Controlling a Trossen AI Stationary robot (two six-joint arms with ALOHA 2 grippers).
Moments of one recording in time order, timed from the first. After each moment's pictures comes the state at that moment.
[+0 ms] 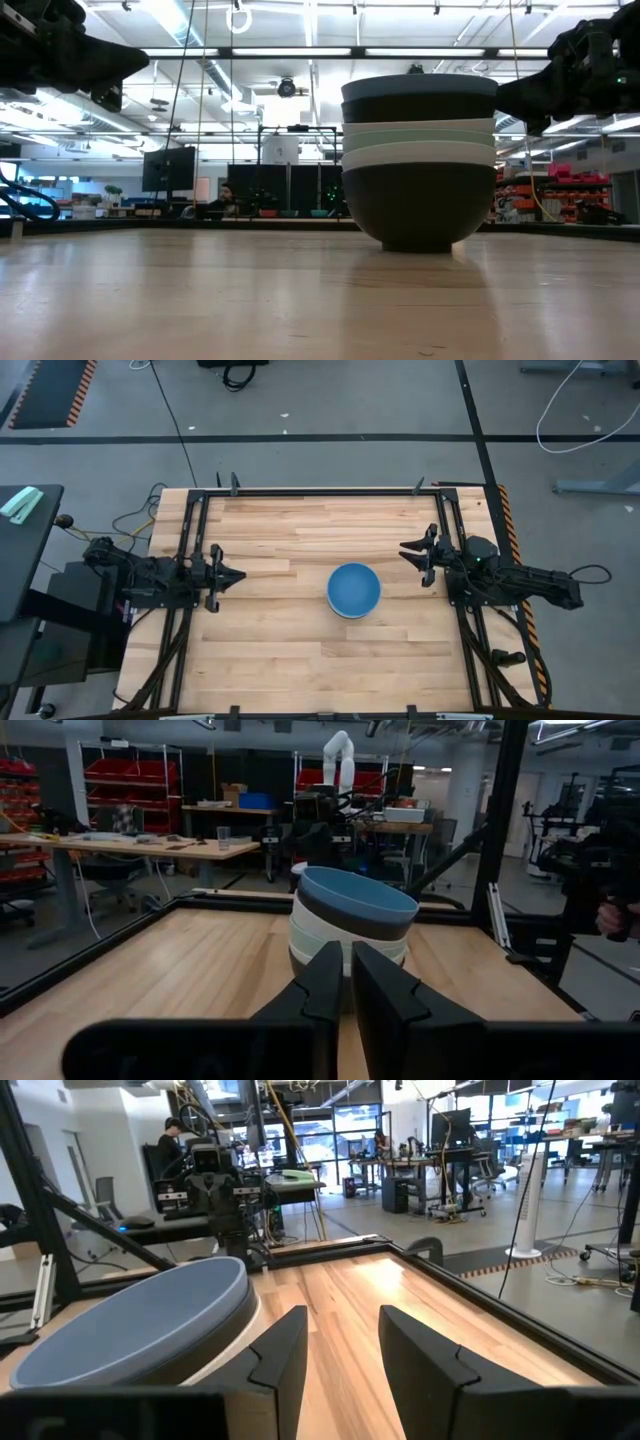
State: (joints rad) left arm -0.37 0.01 0.01 0.11 -0.45 -0.03; right arm -0.26 0.00 0.01 0.03 -0.04 0.09
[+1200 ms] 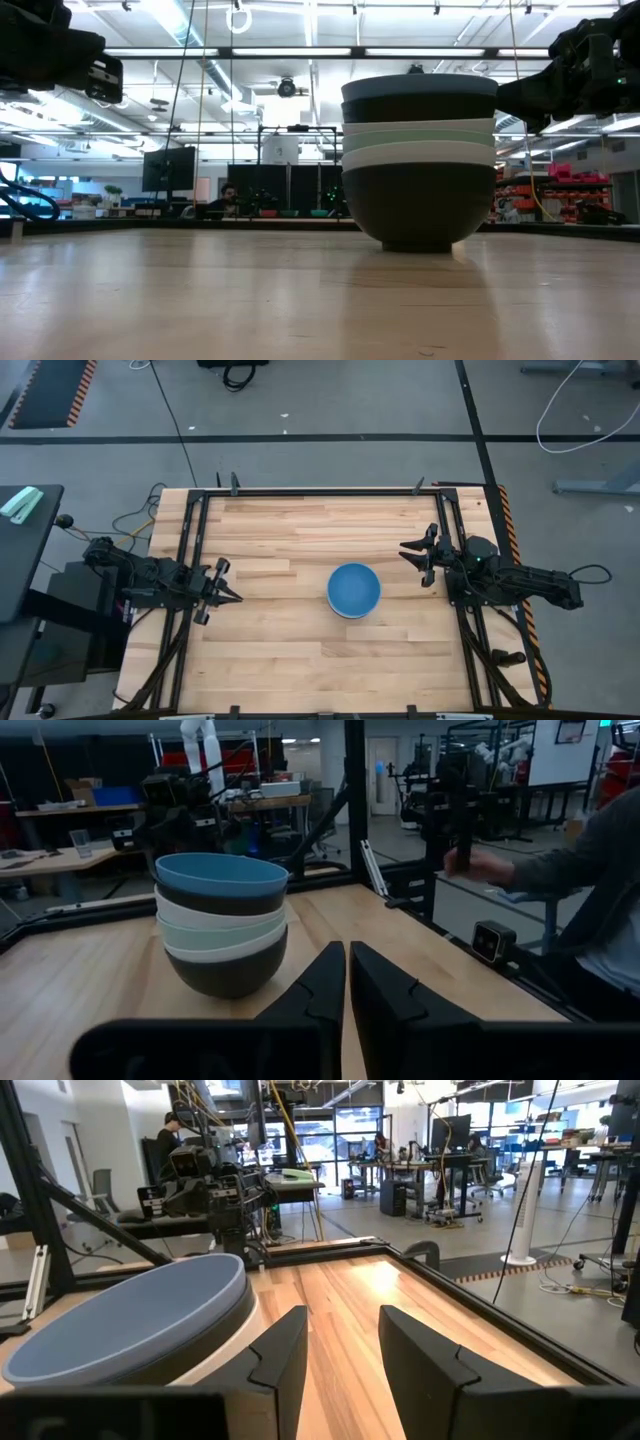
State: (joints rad) left arm -0.37 0.01 0.01 0.05 -0.10 0.06; right arm -0.26 0.00 0.01 0.03 -0.04 0.05
